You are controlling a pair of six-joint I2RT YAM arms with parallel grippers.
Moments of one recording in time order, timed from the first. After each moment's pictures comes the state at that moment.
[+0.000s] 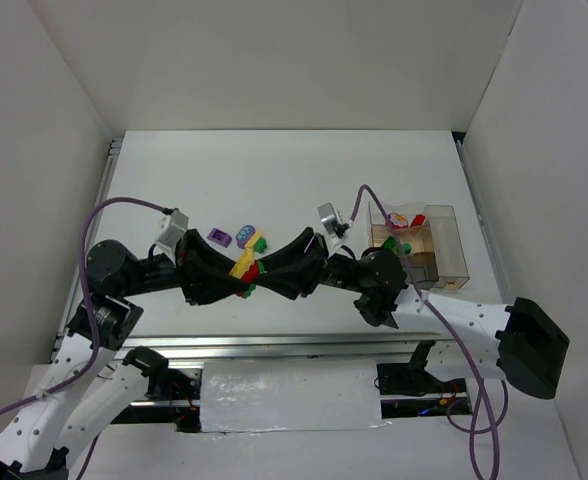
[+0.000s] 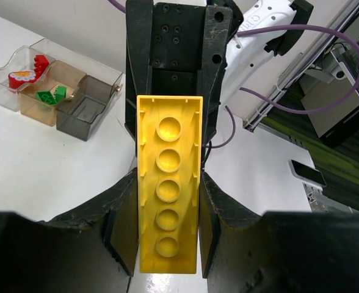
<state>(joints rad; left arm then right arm) -0.41 0.61 0.75 0.01 0.96 -0.54 0.98 1.16 0.61 1.08 -0.46 0.62</state>
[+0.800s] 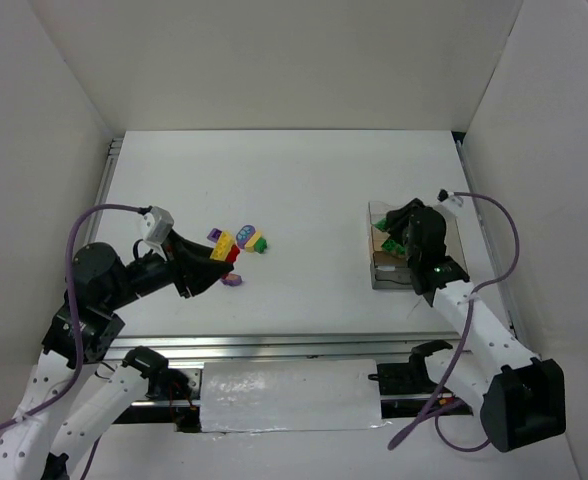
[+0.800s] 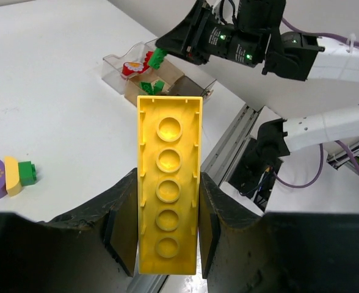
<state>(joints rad) -0.41 0.55 0.88 -0.37 0.59 -0.35 0.30 0.95 0.60 0.08 0.28 0.70</state>
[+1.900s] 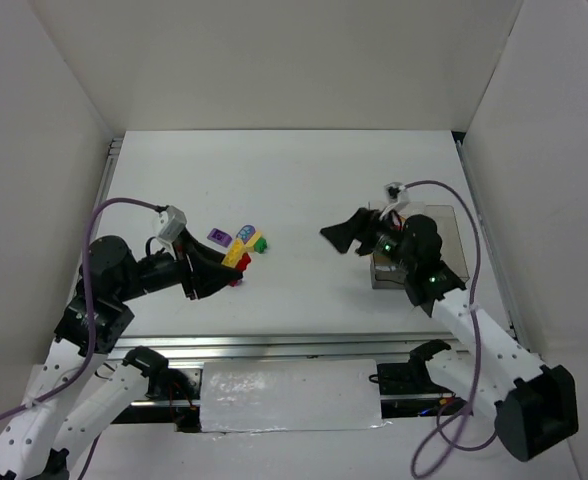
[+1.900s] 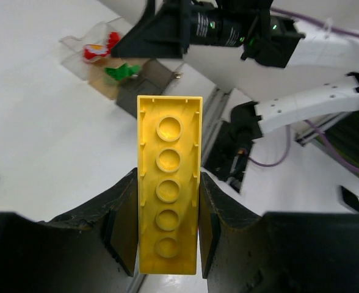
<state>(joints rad) -0.41 0.59 0.84 -0.32 0.70 -0.38 0.30 0.94 0.61 0.11 -0.27 0.63</state>
